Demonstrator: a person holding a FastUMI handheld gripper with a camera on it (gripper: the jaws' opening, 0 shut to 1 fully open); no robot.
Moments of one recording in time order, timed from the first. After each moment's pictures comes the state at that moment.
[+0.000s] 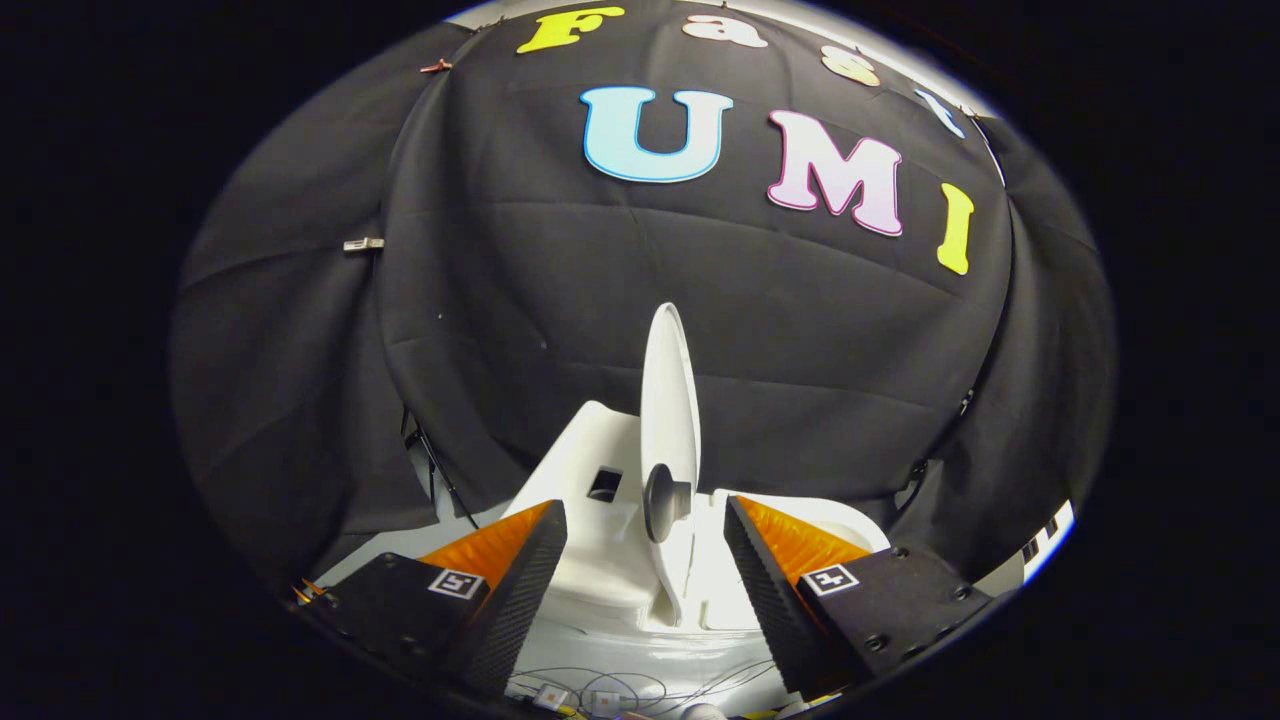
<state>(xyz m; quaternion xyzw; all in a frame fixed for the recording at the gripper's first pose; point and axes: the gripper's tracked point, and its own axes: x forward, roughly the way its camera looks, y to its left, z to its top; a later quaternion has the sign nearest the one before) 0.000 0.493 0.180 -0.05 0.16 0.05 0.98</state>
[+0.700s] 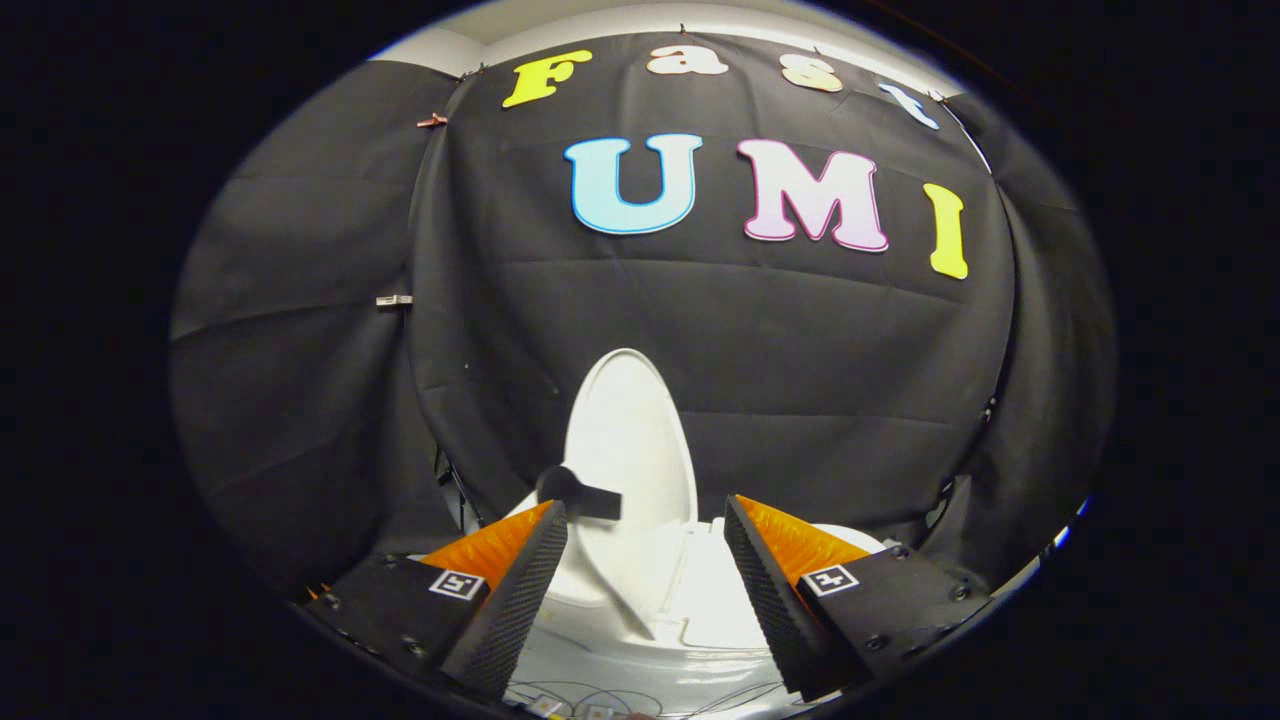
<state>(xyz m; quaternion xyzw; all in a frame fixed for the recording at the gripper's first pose) -0.027 0.400 0.210 -0.01 0.08 0.11 0.99</state>
